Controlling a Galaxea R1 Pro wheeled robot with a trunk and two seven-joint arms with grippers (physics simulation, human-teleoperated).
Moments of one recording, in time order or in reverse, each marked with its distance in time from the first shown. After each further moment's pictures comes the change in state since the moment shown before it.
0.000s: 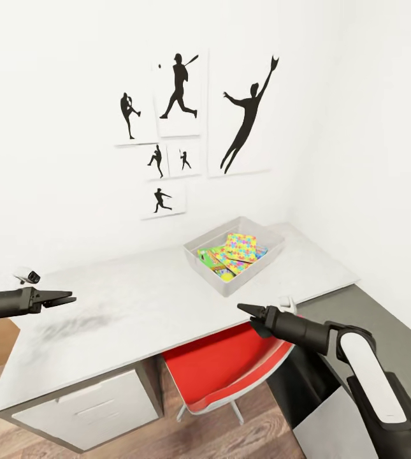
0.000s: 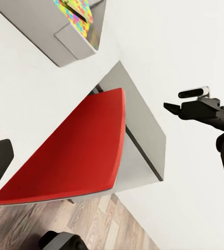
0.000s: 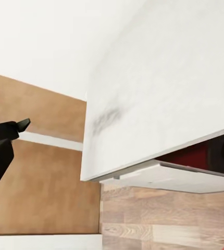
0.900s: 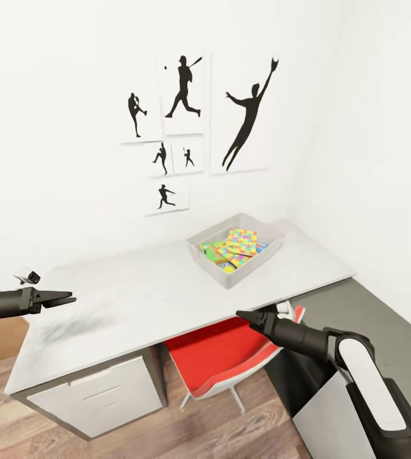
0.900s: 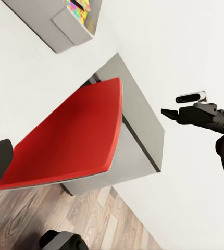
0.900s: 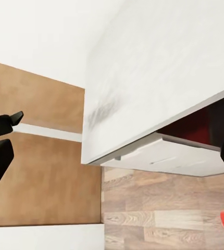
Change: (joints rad) left arm 0.000 0.000 0.000 0.000 -0.004 0.000 0.000; right arm 0.027 0.000 0.010 0.005 0.003 0.000 -0.004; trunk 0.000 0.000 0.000
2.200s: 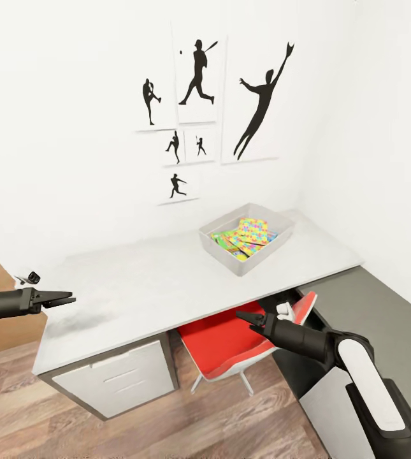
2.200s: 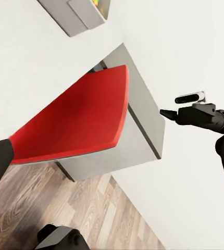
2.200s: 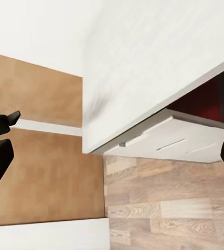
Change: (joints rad) left arm 0.000 0.000 0.000 0.001 -0.001 -0.002 0.000; right arm 0.002 0.001 0.000 0.010 0.003 0.000 -0.002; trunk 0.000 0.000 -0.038
